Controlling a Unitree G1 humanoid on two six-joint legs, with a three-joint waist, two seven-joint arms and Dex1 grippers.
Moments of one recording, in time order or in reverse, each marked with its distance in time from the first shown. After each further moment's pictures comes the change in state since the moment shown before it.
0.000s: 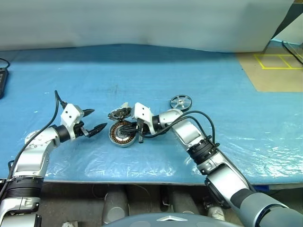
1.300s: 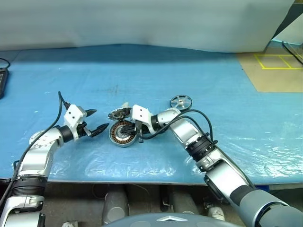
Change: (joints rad) left arm -0.014 -0.029 -0.025 0.042 0.015 -0.039 0.008; right arm -0.049 0.000 0.025 0.087 -0.060 -0.061 -0.014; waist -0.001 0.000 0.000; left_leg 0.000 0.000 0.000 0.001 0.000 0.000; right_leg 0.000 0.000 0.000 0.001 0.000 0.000
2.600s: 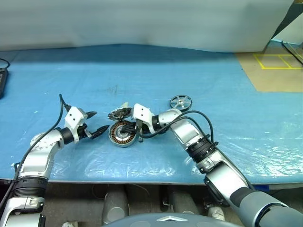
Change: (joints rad) left arm 0.011 -0.004 -0.004 0.015 0.002 -0.008 0.005; right arm 0.027 0.006 -0.019 -0.048 0.003 0.045 -0.016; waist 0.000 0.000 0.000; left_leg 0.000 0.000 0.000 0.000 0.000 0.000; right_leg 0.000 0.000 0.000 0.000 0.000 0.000
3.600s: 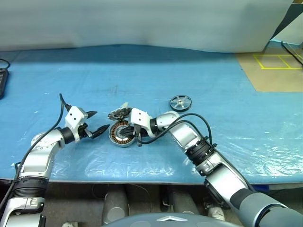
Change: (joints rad) left arm 0.002 -0.004 0.000 -0.016 0.001 0.013 0.016; right arm 0.016 -0.006 0.049 0.017 -0.038 -0.056 -0.004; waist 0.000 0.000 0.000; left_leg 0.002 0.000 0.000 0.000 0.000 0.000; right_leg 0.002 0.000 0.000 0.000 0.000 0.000
